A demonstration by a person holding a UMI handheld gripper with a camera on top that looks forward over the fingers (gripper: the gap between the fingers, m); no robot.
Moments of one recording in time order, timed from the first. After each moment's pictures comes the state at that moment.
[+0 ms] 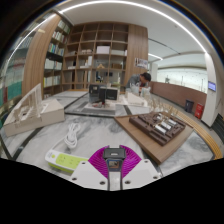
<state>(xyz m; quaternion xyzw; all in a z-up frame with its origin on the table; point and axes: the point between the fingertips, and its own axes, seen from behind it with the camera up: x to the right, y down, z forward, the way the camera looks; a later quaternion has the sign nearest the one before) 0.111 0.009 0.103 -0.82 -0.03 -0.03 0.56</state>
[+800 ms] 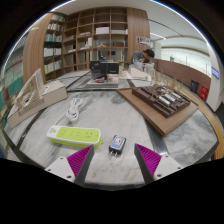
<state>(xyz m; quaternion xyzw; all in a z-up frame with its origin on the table) 0.121 -0.046 0.028 -0.89 -0.03 0.02 0.46</state>
